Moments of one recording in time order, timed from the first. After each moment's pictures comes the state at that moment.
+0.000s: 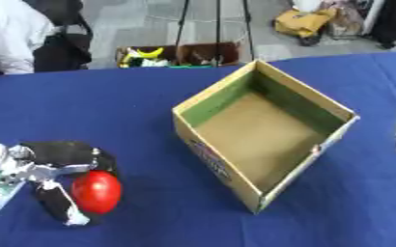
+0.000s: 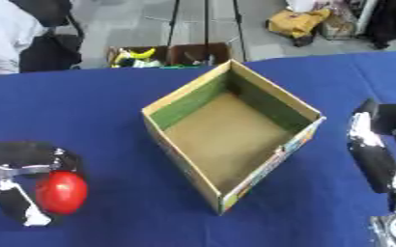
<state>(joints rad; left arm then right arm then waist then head) -0.70 0.64 -0.35 -1.54 -0.68 -0.29 -0.81 -0.26 -0.24 -0.09 -1.98 0.27 0.10 -0.48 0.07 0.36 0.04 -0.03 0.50</state>
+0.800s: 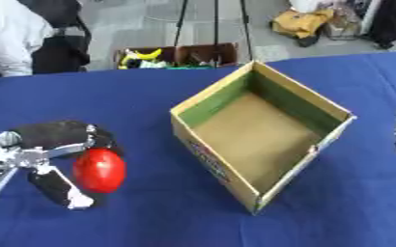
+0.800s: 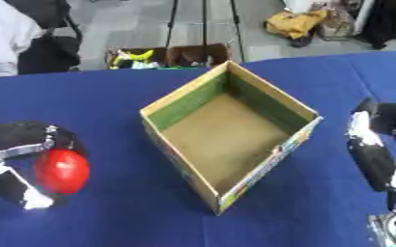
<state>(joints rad) -0.72 0.62 -0.27 -1.62 -0.62 -0.22 -0.71 -0.26 -0.24 -0.10 -1.98 0.27 0.10 -0.49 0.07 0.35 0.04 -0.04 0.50</state>
